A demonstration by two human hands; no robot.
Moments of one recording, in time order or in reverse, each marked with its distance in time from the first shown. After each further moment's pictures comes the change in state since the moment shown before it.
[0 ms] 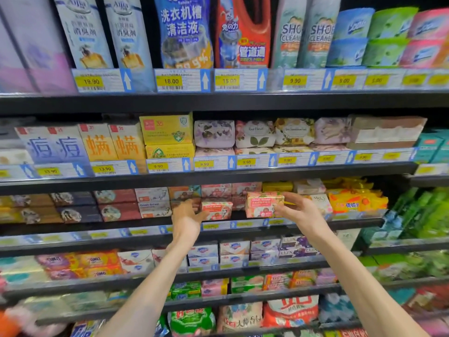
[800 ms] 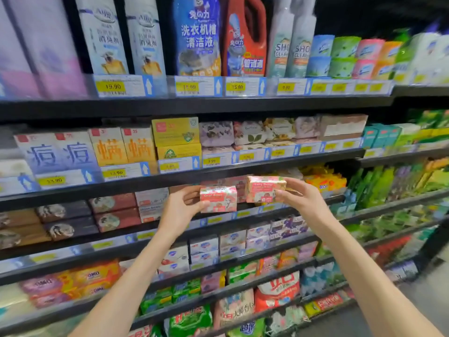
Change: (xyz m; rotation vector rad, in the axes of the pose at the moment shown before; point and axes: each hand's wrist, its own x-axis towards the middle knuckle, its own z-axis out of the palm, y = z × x) left_hand -0.016 0.002 -0.094 -0.454 -0.330 0.301; right_hand -0.075 -0.069 0.019 0.044 0.208 -0.013
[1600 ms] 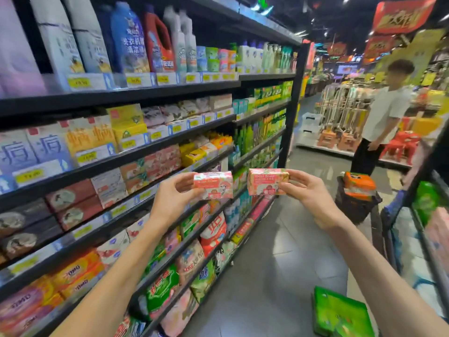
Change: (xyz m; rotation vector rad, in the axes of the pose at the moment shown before) left_hand -0.173 0.060 -0.092 -0.254 -0.617 0.289; right_hand -0.383 -0.144 0.052 -0.087 0.617 0.149
